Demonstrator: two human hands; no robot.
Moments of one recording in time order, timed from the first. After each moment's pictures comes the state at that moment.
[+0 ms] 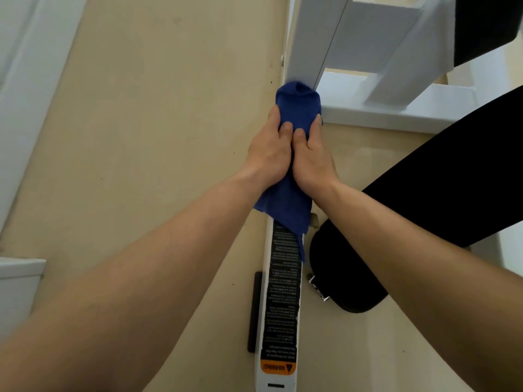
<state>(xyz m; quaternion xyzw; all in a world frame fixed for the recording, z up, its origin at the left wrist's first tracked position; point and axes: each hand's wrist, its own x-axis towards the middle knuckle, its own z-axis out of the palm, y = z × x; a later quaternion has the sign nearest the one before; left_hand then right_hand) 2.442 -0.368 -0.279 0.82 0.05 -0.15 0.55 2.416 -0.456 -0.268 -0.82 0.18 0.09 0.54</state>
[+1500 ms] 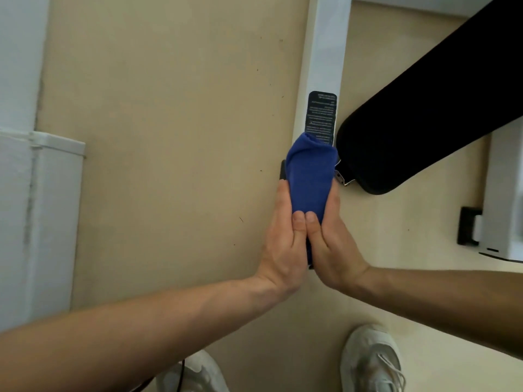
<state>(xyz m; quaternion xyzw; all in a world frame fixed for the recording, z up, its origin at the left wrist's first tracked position) 2.111 -0.326 -0.270 0.72 0.11 -0.20 0.66 2.119 -0.426 -0.252 -0.80 0.09 0.19 0.56</state>
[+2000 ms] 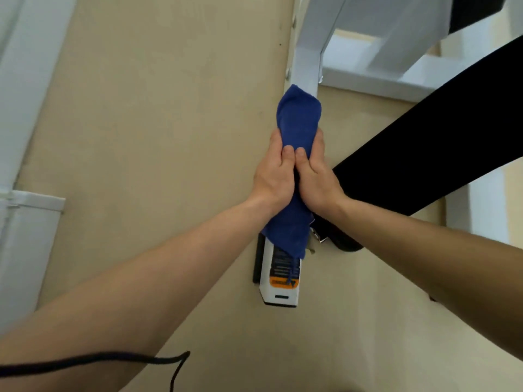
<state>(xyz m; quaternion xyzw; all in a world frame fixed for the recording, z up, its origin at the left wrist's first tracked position) 2.309 -0.353 -0.279 0.74 0.09 -0.15 0.66 2.302 -0.450 -0.266 -0.85 0.10 0.12 0.50</state>
